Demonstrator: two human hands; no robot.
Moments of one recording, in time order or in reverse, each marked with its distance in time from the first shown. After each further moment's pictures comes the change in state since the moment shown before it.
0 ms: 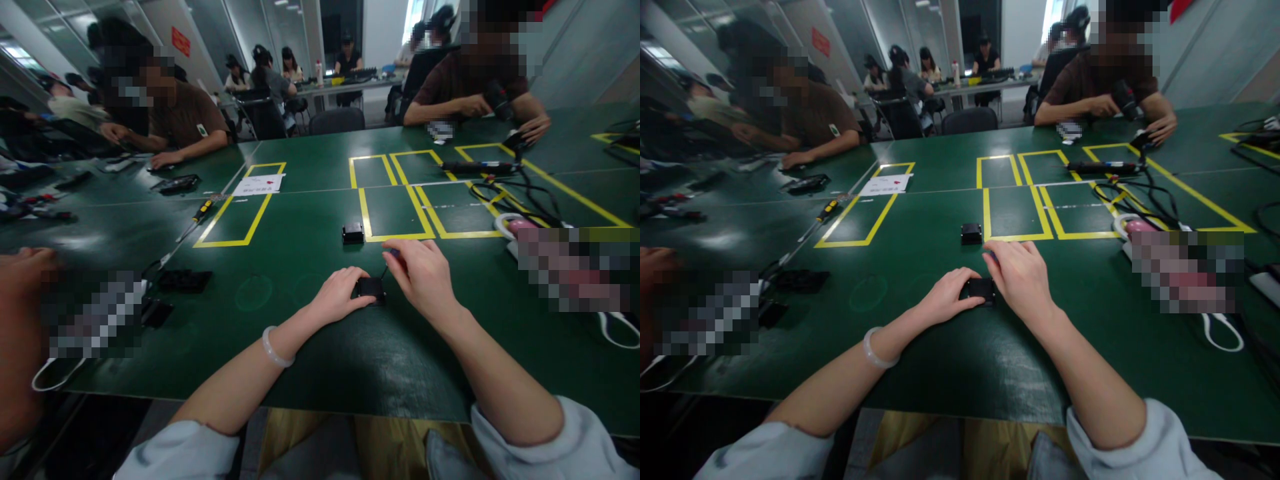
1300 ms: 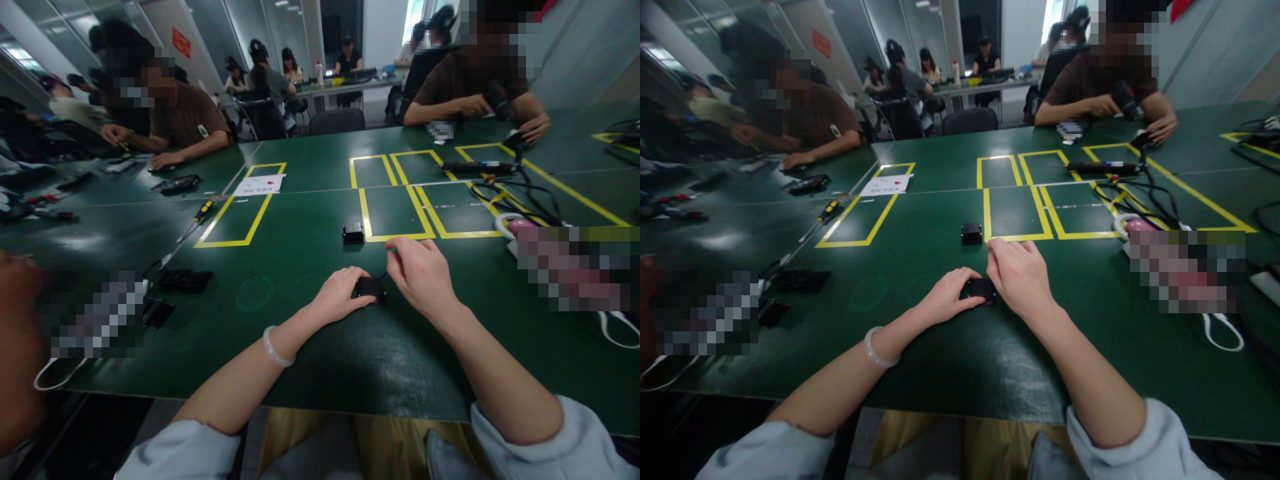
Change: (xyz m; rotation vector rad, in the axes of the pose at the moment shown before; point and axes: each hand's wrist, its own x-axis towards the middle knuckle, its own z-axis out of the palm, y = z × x) left_hand 0.000 0.000 0.001 0.005 0.001 -0.002; right_hand 0.001 0.001 0.003 -0.088 -0.105 0.055
